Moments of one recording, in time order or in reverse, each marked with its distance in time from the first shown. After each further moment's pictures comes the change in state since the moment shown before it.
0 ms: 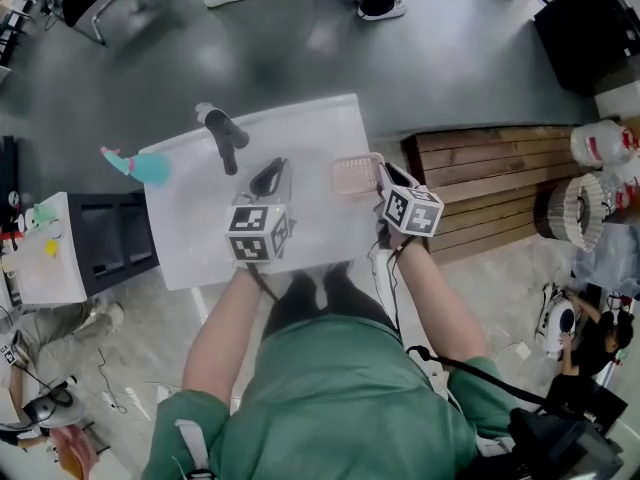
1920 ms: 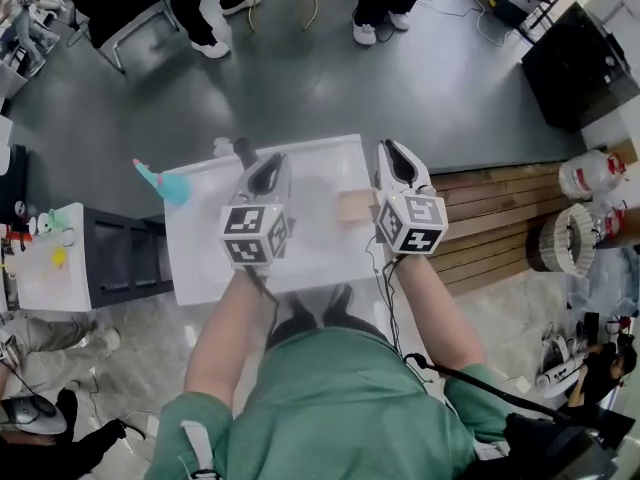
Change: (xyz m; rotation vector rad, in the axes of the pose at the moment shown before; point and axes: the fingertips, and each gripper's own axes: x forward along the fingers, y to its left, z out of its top) left arm -0.073 -0.007 0.121 0.039 -0.235 0.016; right arm -0.122 0.145 0.173 -0.357 -0.486 0.072
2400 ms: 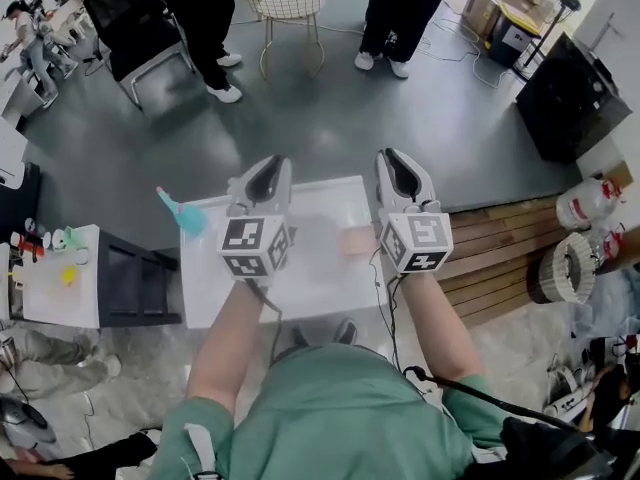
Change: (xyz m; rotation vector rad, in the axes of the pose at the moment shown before) left arm -0.041 -0.017 0.124 0.108 -0.228 0.013; right arm -0.033 0.039 0.117 -0.140 -0.217 0.082
